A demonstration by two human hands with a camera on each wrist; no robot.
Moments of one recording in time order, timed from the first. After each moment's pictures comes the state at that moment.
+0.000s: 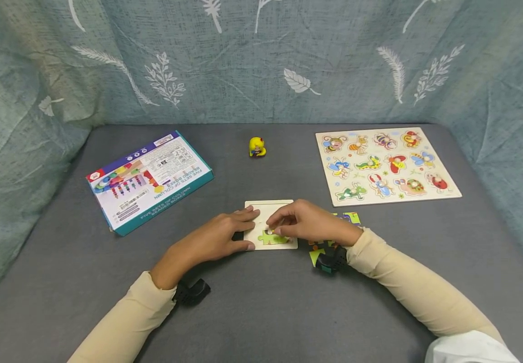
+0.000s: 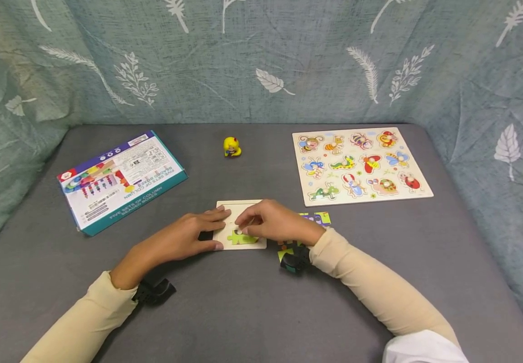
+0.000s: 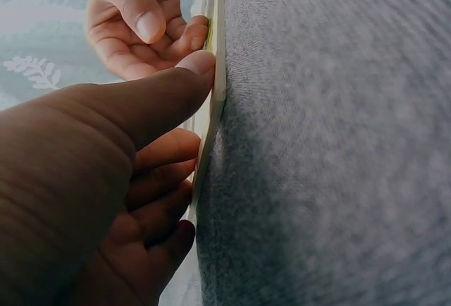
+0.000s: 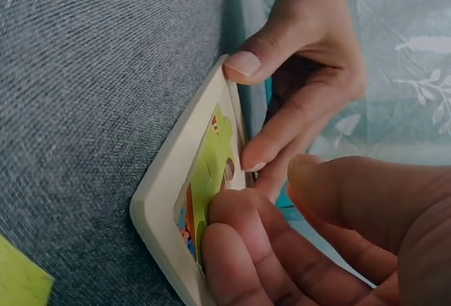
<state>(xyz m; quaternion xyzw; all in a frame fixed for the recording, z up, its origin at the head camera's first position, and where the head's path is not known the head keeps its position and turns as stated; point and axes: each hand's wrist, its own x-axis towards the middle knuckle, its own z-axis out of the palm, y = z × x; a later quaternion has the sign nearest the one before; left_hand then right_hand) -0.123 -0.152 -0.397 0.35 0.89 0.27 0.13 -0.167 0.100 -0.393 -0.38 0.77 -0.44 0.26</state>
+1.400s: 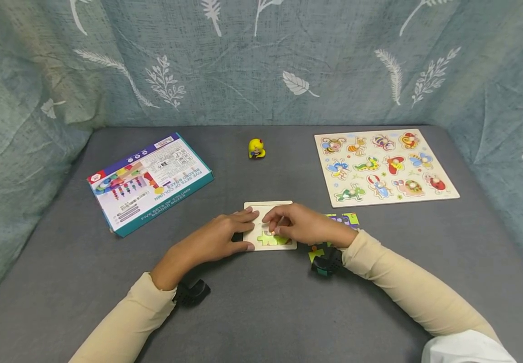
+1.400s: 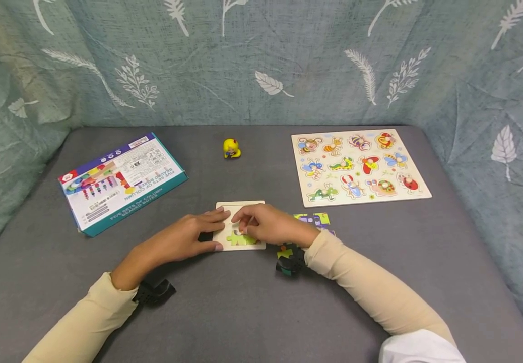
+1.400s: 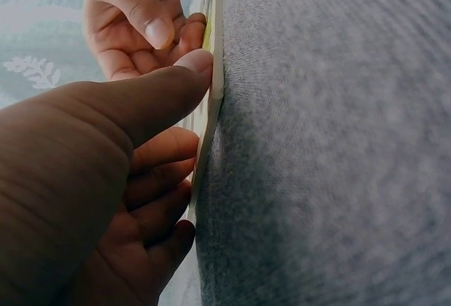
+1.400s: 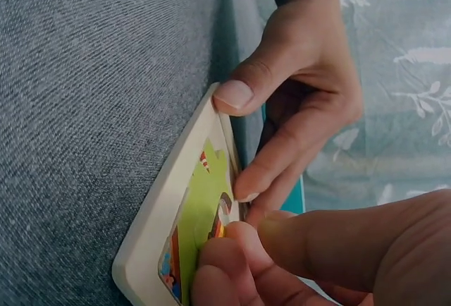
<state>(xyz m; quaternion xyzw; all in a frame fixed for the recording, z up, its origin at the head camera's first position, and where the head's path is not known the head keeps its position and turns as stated) -0.121 -0.153 -0.396 0.36 0.89 0.27 0.12 -0.161 0.092 -0.389 -0.36 0.79 -0.42 0.27</state>
